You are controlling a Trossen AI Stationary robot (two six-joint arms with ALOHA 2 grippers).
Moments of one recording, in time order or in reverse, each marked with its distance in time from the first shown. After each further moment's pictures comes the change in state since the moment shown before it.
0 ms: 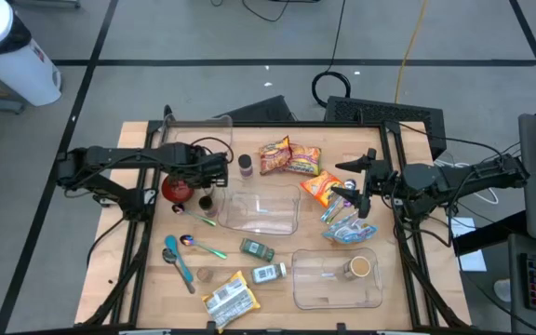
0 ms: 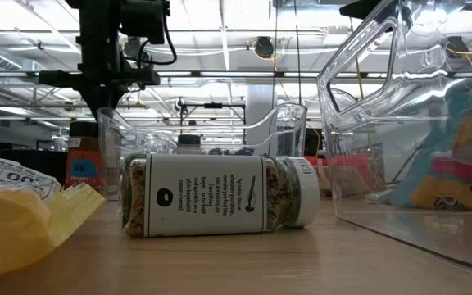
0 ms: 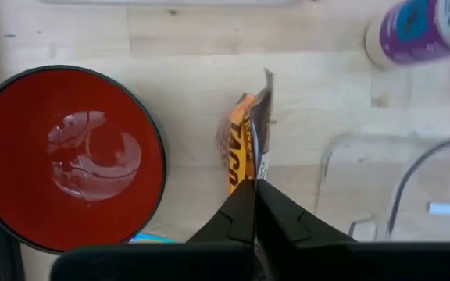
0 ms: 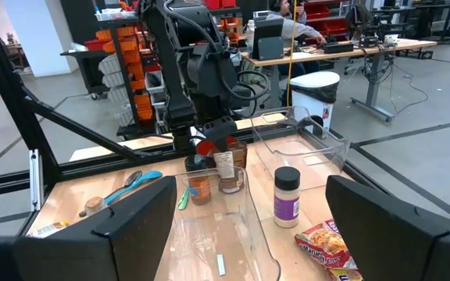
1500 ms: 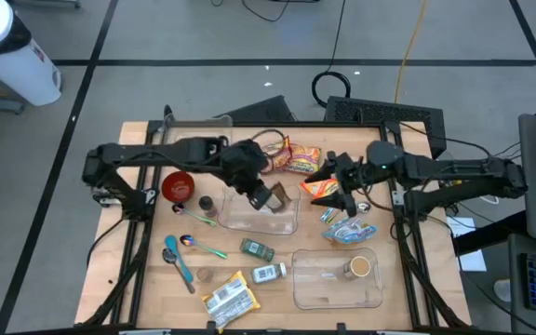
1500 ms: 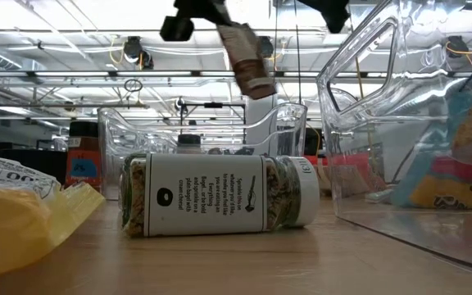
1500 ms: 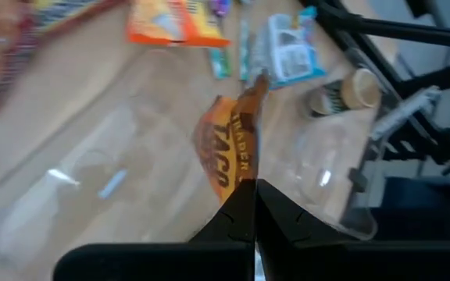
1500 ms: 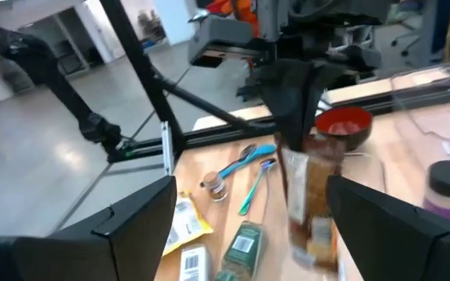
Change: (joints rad) left arm -0.157 0.248 0.560 0.325 0.320 0.639; right arm -0.292 0.322 0.180 0.077 -0.764 0.098
